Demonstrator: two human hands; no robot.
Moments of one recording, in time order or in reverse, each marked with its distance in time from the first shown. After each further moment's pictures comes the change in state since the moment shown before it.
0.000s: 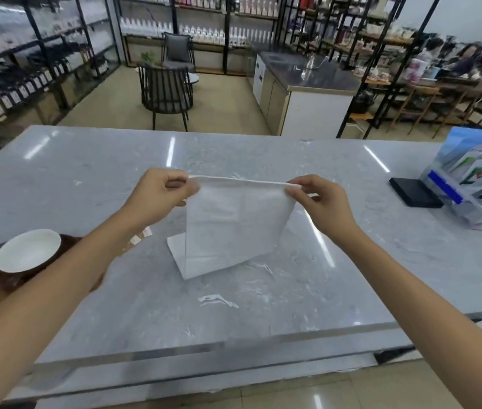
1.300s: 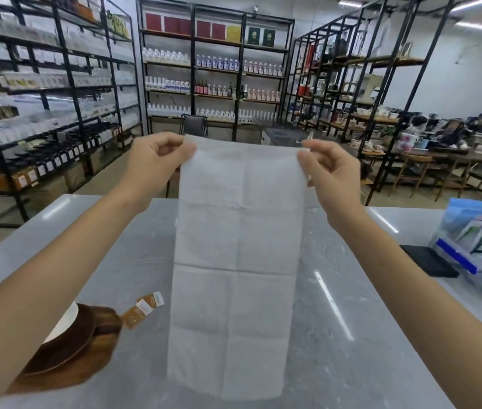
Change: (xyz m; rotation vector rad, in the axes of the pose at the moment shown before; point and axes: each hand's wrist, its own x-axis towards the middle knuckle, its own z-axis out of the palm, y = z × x) left_hand 0.071 0.122 -0.092 -0.256 0.300 0.323; right_hand 0.107 -0.133 -0.019 0.421 0.266 -0.179
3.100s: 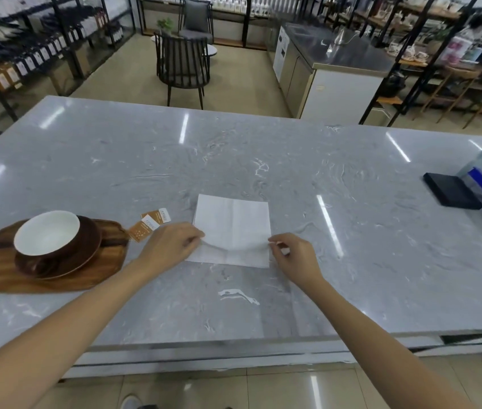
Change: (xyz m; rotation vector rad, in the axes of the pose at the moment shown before) left_hand -0.216 -0.226 0.002 0.802 -0.465 0.009; right_hand -0.235 0.226 -0.001 -0.683 -0.431 0.215
